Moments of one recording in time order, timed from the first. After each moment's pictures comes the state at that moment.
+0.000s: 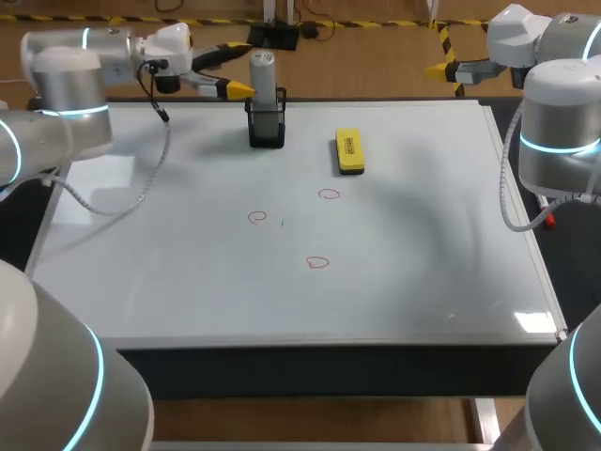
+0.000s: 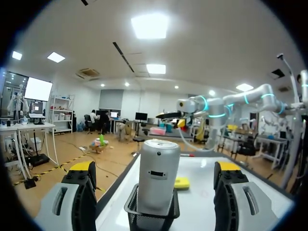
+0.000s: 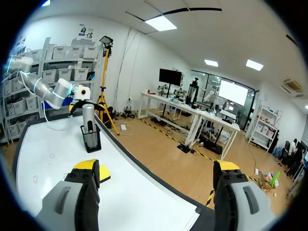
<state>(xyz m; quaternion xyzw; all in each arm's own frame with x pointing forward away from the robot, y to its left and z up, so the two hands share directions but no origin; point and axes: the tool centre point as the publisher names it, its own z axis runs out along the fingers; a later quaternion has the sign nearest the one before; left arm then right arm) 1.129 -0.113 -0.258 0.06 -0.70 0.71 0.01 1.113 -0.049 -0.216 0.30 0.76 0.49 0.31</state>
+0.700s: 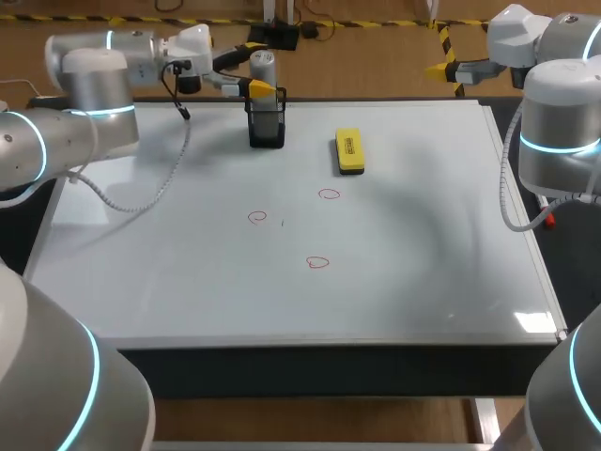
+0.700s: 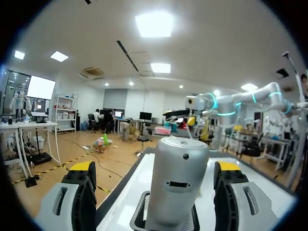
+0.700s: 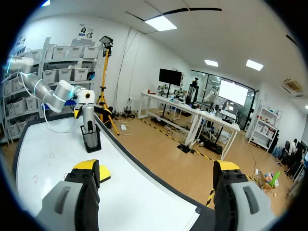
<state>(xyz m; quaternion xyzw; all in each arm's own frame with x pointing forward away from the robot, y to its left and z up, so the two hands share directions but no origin) 1.149 -0.147 -0.270 0.07 -0.70 0.71 -0.01 1.113 -0.049 -0.216 0.30 0.76 0.49 0.31</state>
